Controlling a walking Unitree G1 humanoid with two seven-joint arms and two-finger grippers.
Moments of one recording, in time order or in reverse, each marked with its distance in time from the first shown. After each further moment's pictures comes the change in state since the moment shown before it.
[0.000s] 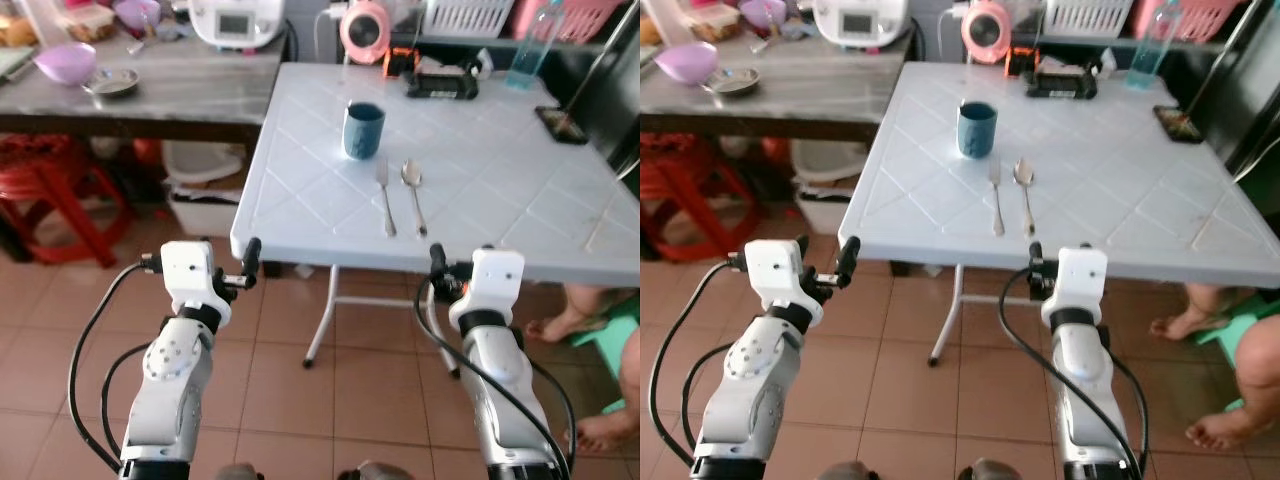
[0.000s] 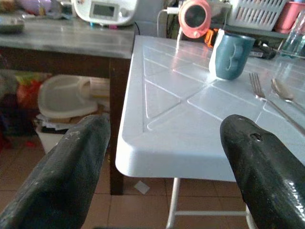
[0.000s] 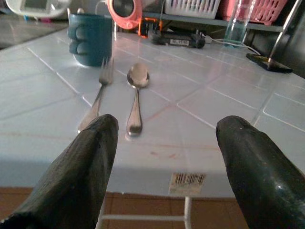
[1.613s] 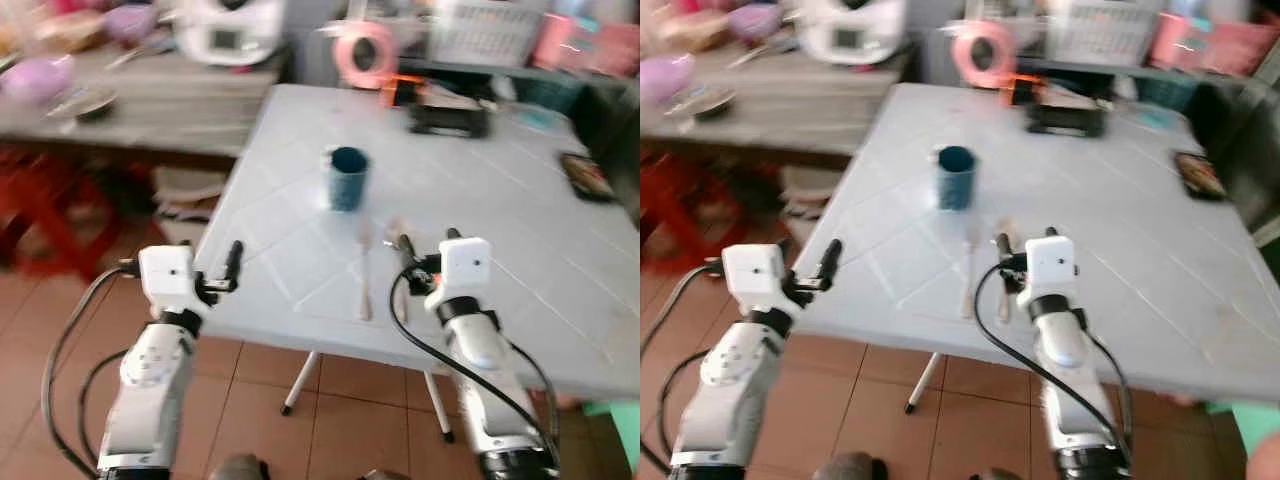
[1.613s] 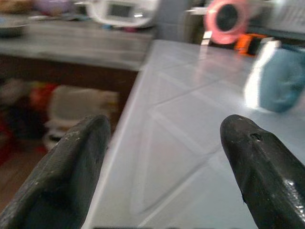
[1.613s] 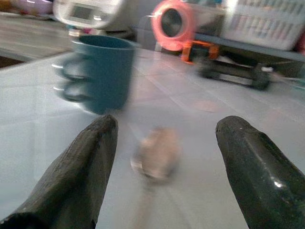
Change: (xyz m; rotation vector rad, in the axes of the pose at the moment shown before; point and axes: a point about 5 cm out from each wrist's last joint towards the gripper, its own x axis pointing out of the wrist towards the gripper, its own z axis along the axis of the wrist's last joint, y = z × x) left arm -0.010 0.020 -0.001 0.029 0.011 0.040; right arm 0.007 0.028 0.008 -0.026 -0.036 0.177
